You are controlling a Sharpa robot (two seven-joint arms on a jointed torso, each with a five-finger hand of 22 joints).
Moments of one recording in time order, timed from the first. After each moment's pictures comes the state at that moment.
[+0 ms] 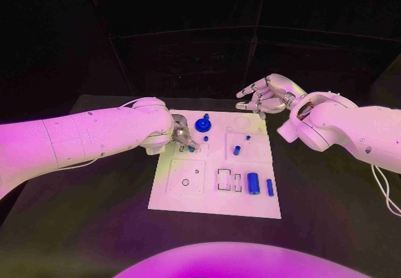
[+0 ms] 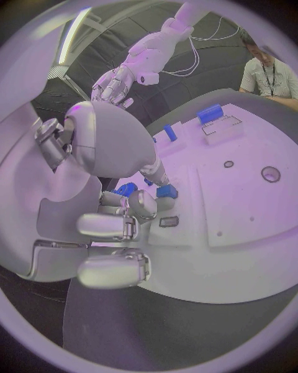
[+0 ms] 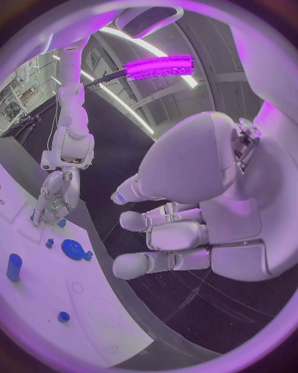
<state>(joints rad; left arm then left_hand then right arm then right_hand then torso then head) 1.33 -0.60 -0.20 1.33 -0.99 0.11 -0.60 1.02 -0.13 0.38 0.23 0.14 0.97 0.02 0.66 0.61 1.33 -0.05 1.13 1.00 1.47 -0.10 1.57 1.31 0.07 1.46 0.01 1.42 1.31 1.32 -0.80 -0.10 1.50 -0.83 -0.37 0.06 1.38 -0.02 -0.06 0.14 0.30 0.92 0.15 0.07 0.07 1.24 0.06 0.72 0.84 1.47 -0.02 1.28 1.11 0.15 1.14 0.09 1.09 0.64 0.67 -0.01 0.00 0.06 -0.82</state>
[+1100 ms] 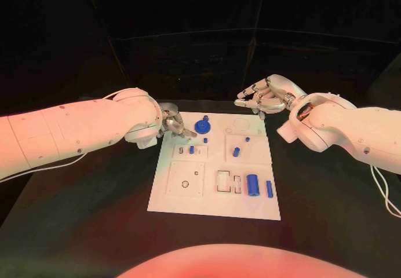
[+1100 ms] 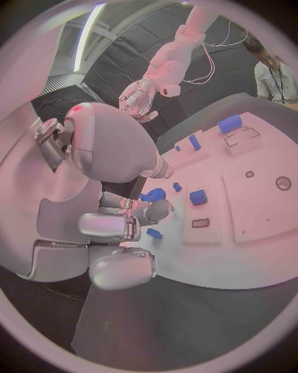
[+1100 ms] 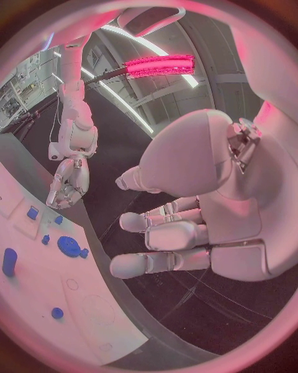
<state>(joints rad) 1.38 -0.70 -0.17 1.42 -0.97 0.01 -0.57 1.08 -0.09 0.04 0.29 0.05 0.87 0.07 0.57 0.54 1.19 -0.01 0.93 0.78 1.47 -0.08 1.57 1.31 0.07 1.44 0.03 1.31 1.24 1.32 -0.80 -0.10 1.49 -0.84 -0.39 0.05 1.27 -0.02 -0.16 0.25 0.26 0.92 0.16 0.07 0.07 1.23 0.06 0.72 0.84 1.47 -0.02 1.25 1.09 0.15 1.13 0.10 1.05 0.60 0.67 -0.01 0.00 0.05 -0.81</state>
